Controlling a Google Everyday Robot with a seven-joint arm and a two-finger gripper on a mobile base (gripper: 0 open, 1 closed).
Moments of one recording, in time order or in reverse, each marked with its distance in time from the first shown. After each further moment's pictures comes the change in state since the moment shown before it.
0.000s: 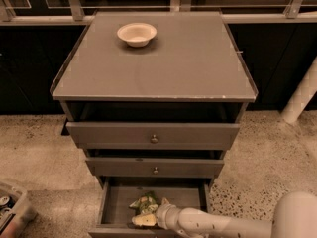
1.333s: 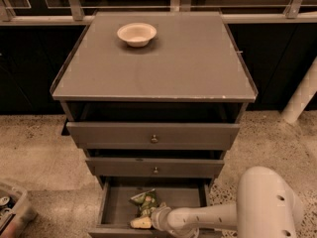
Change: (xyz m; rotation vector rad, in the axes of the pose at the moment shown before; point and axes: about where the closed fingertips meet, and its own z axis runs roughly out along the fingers) arm 0.038 -0.015 0.041 0.107 0.132 -0.011
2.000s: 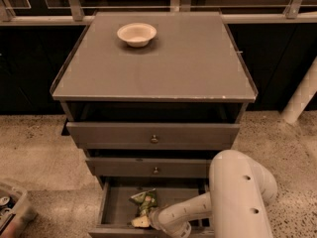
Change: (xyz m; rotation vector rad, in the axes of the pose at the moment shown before) arm 0.011 -0.018 0.014 0.157 0.102 0.022
